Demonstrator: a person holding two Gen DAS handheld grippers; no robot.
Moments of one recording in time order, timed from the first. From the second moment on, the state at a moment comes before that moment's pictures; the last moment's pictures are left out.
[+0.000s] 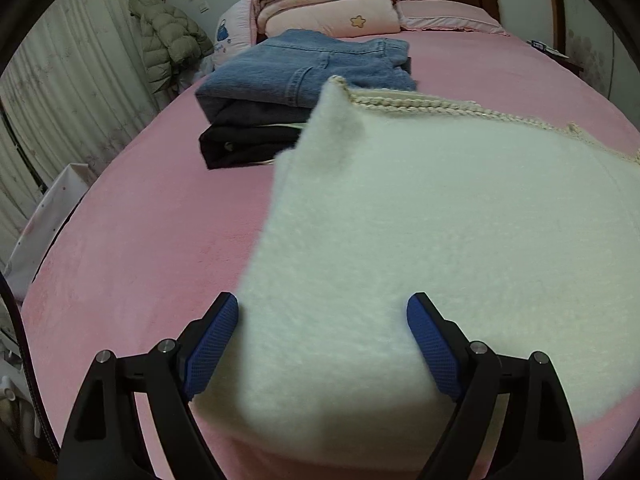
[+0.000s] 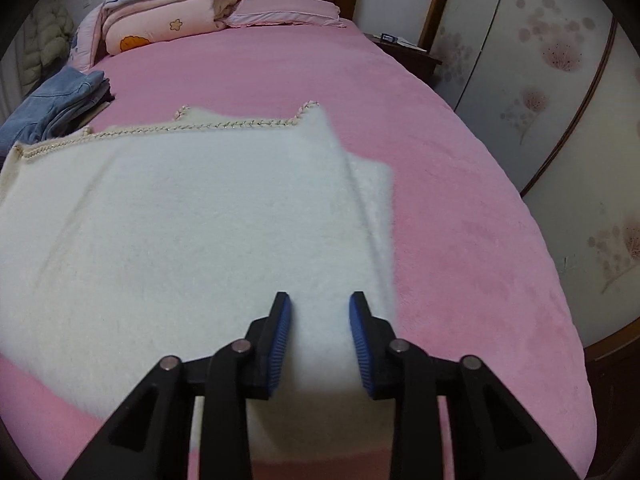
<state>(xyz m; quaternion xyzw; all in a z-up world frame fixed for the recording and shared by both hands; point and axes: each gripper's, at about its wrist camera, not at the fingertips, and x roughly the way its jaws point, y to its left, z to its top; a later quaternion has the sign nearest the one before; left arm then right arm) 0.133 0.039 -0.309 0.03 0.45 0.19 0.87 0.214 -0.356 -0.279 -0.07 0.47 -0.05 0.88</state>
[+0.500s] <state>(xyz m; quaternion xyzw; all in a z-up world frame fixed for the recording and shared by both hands) 0.139 0.061 -0.291 -0.07 0.50 0.20 0.84 0.215 -0.342 -0.272 -0.07 0.49 -0.09 0.87</state>
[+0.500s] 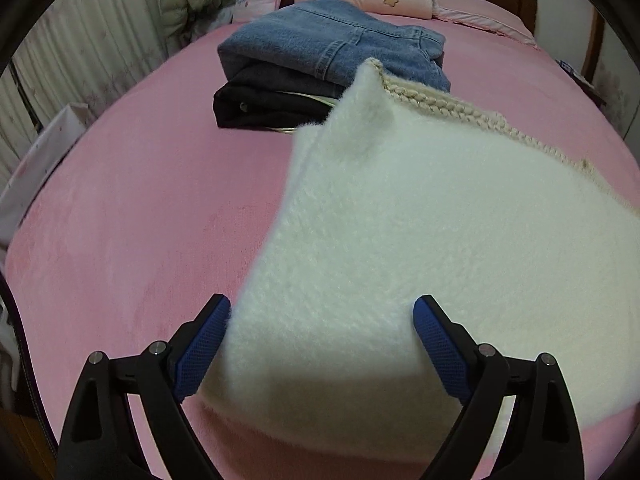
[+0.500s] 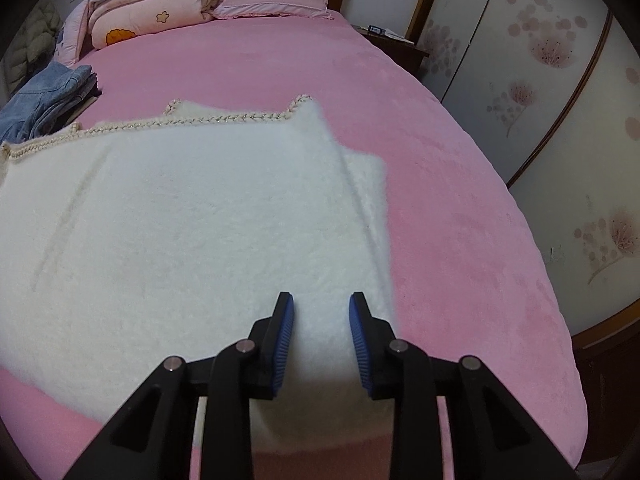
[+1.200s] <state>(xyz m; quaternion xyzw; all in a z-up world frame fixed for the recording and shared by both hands) 0.063 0.057 -0.269 -0.33 0.52 0.15 0.77 0.184 -0.212 -0.176 -0.01 0.44 0.05 0.89</state>
